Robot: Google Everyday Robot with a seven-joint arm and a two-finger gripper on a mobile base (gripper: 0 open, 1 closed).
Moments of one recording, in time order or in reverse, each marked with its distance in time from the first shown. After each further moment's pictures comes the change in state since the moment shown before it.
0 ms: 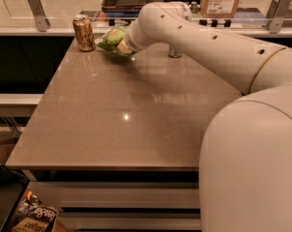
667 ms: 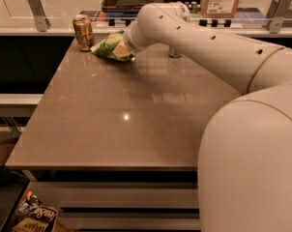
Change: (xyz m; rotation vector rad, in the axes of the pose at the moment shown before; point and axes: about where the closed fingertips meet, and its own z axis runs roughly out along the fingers) arm 0.000 0.003 0.003 -0.006 0.001 -0.001
